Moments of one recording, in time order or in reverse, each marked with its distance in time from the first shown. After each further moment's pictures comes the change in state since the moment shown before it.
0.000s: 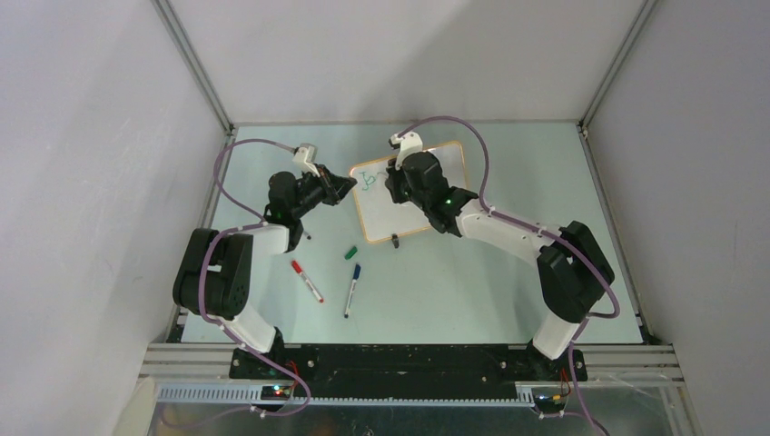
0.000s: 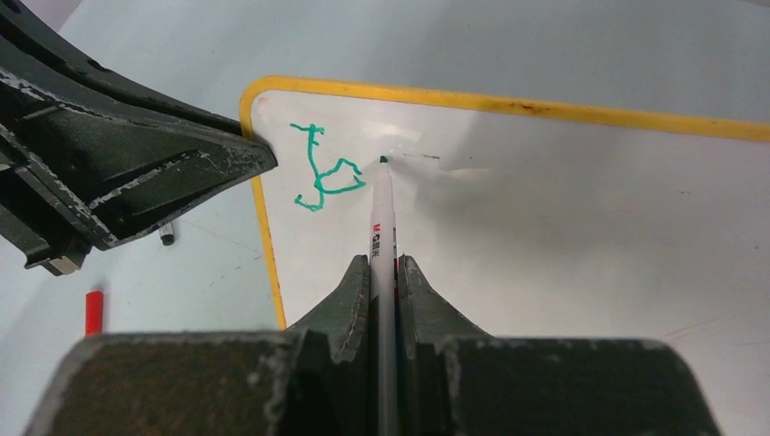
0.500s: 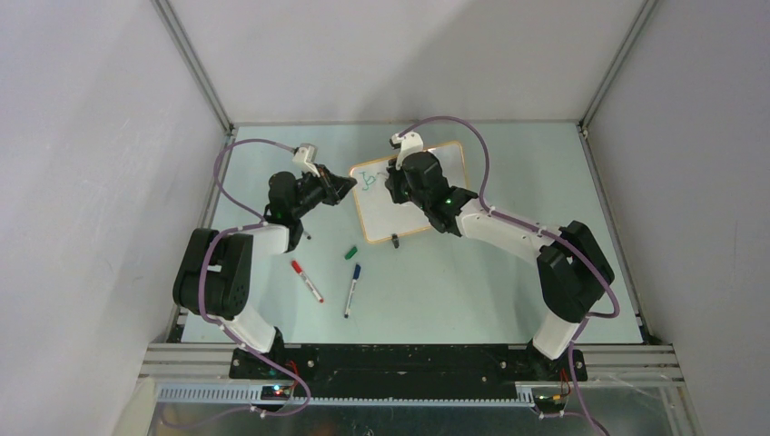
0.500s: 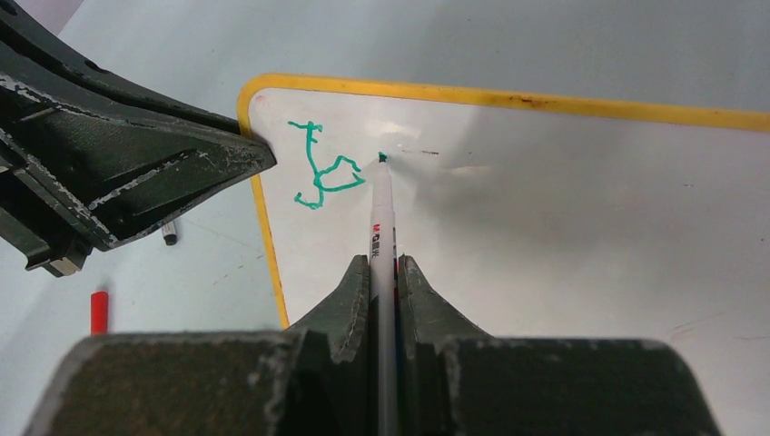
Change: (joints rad) left arm 0.000 0.000 0.000 0.000 0.000 0.000; right arm -0.003 0.003 0.005 -0.008 -0.001 0.019
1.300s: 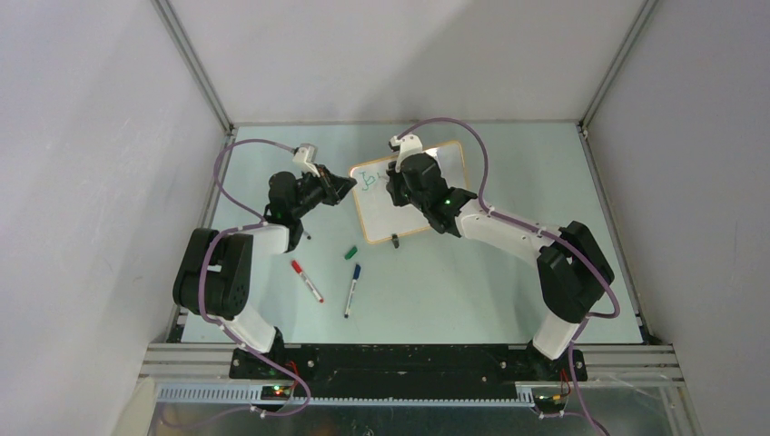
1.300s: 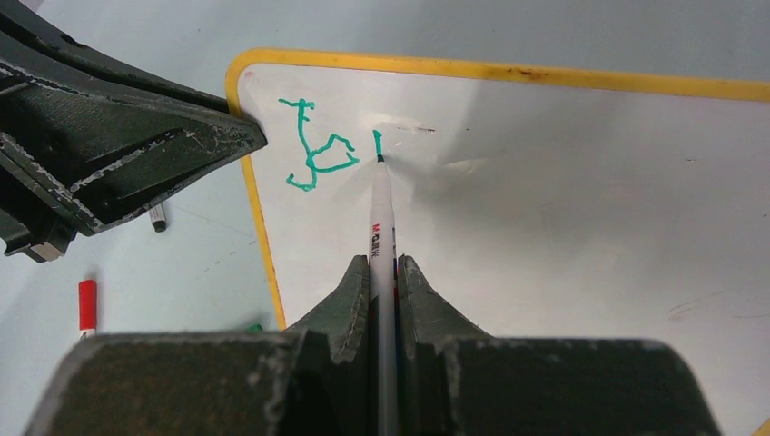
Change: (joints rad) left arm 0.000 0.000 0.000 -0.006 -0.002 0.000; right arm 0.007 0.000 0.002 -0.043 0.016 0.003
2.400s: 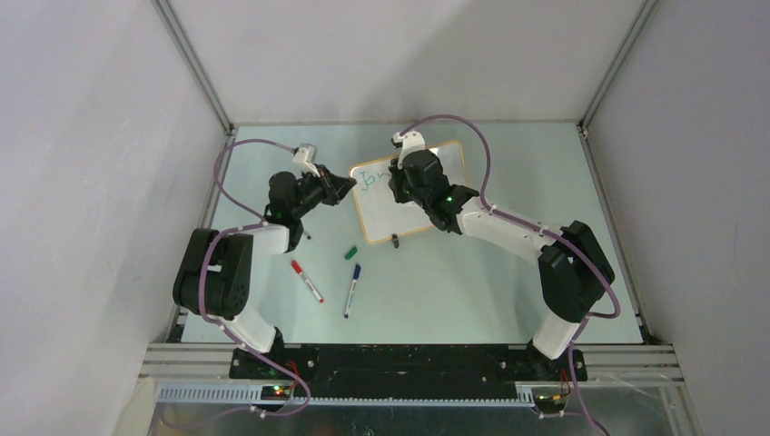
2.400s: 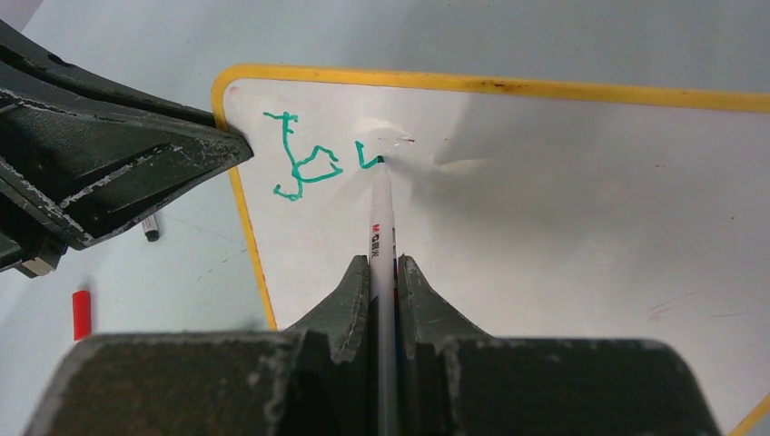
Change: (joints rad) left arm -0.001 0.000 0.000 0.000 -0.006 0.000; right arm -0.014 0.000 0.017 -0.016 0.007 0.000
